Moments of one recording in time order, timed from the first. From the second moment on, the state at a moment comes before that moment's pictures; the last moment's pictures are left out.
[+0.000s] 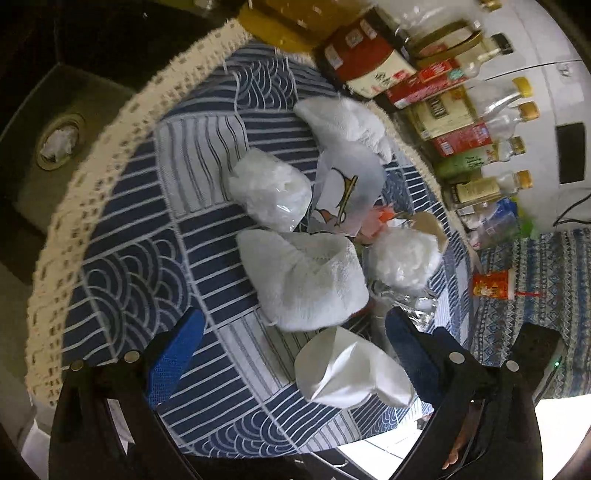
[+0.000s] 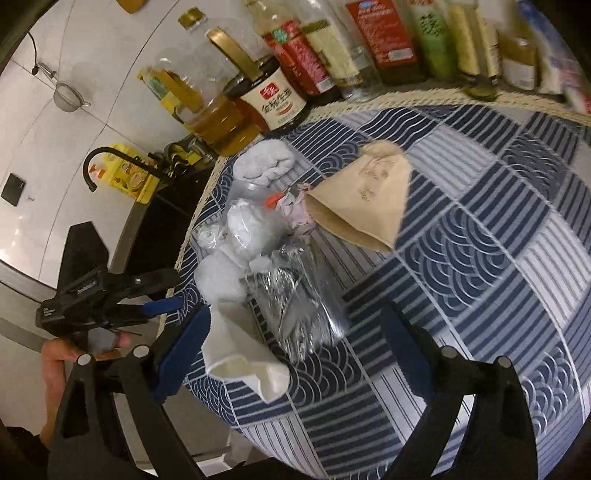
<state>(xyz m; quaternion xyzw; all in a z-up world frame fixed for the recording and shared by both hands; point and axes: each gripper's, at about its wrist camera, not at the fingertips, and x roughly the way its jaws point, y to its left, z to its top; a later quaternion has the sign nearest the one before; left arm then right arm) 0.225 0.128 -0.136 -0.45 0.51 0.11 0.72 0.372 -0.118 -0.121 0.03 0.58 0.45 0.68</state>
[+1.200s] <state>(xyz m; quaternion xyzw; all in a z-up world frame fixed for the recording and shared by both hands) 0.239 0.116 -0.130 -0.42 0.50 0.12 0.75 0.372 -0.110 -0.129 0.00 0.56 0.47 0.68</state>
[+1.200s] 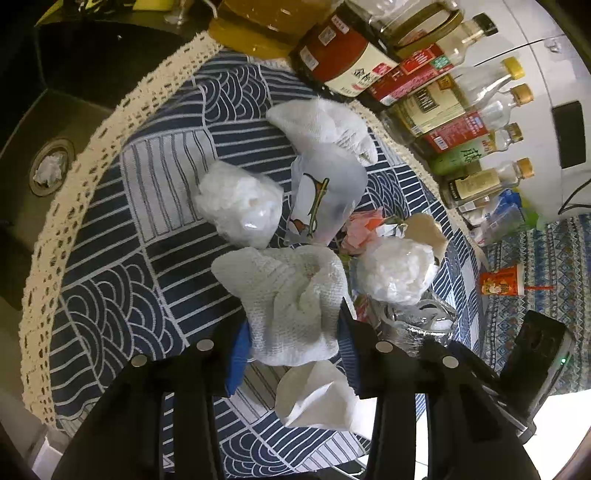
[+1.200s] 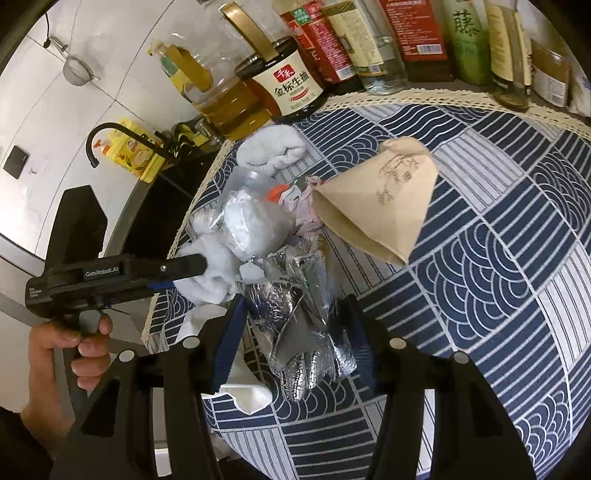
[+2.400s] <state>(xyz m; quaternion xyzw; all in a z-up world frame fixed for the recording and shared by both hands) 0.110 0.099 -0.053 -0.41 0.42 0.06 0.81 0.244 -0.187 -0.042 0.02 0.50 0.40 0.77</state>
